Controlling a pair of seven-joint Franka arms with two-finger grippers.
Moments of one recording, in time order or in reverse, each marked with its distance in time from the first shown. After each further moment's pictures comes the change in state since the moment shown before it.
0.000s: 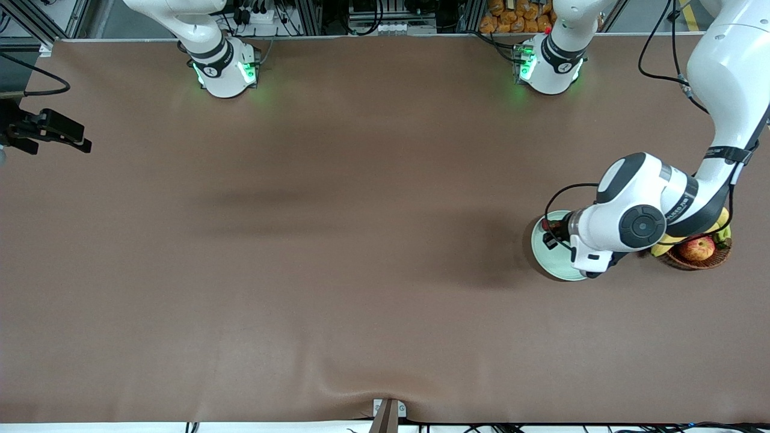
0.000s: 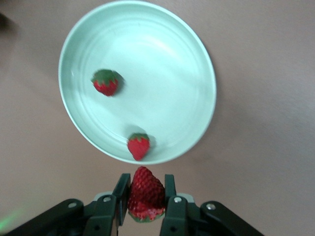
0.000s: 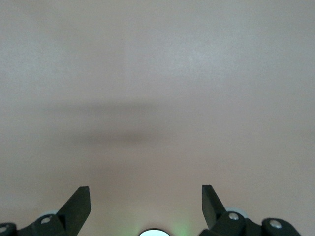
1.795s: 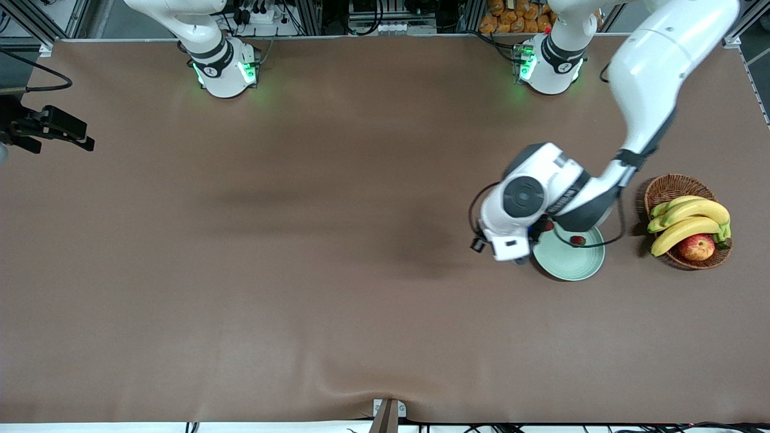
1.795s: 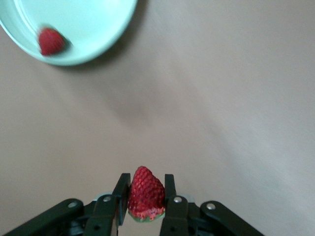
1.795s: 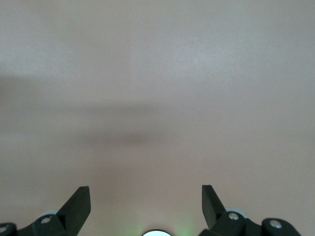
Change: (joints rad) left arm -0.355 -0.002 0.112 0.064 -0.020 0.130 -0.558; right arm -0.031 -0.006 0.042 0.001 0.016 0.000 0.000
